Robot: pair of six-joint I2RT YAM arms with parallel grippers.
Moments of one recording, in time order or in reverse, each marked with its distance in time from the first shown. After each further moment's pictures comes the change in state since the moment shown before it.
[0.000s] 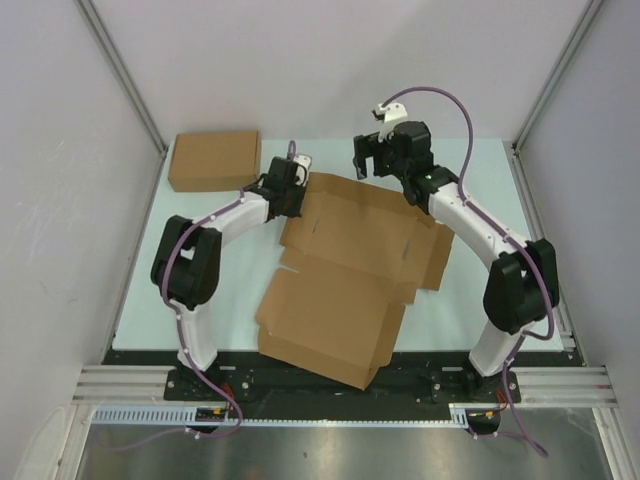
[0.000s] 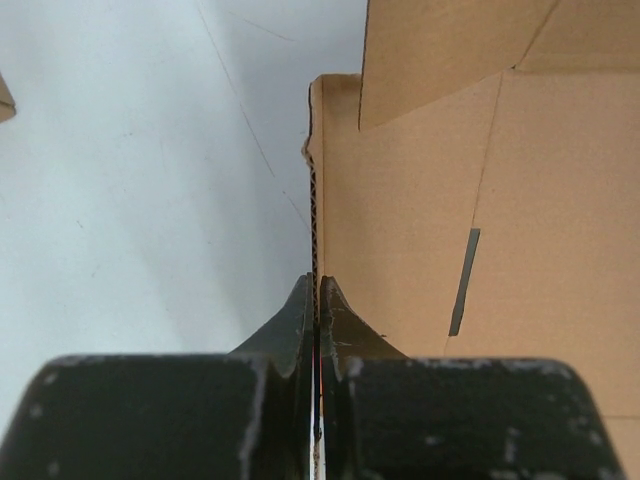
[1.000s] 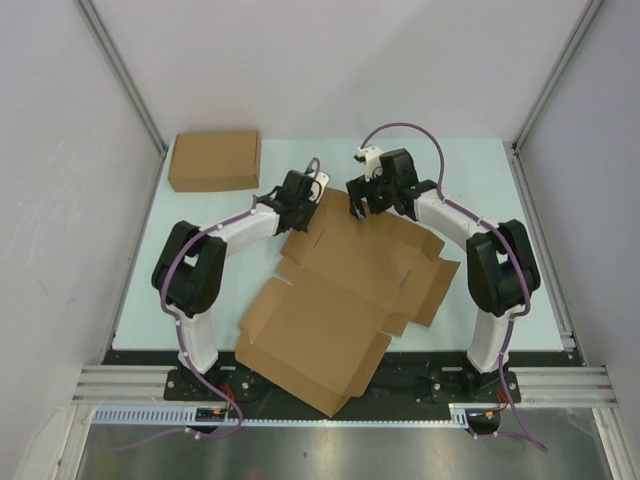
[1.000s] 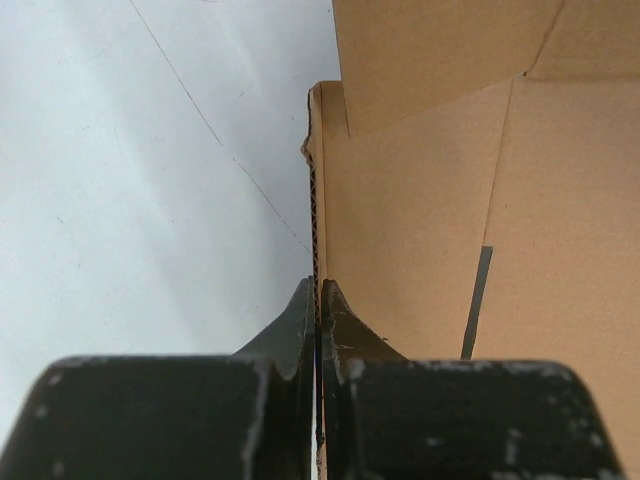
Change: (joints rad) left arm -0.098 -0.033 -0.068 -0.008 -0.079 0.138; right arm -0.008 0.164 -0.072 -0.137 -0.258 -0.115
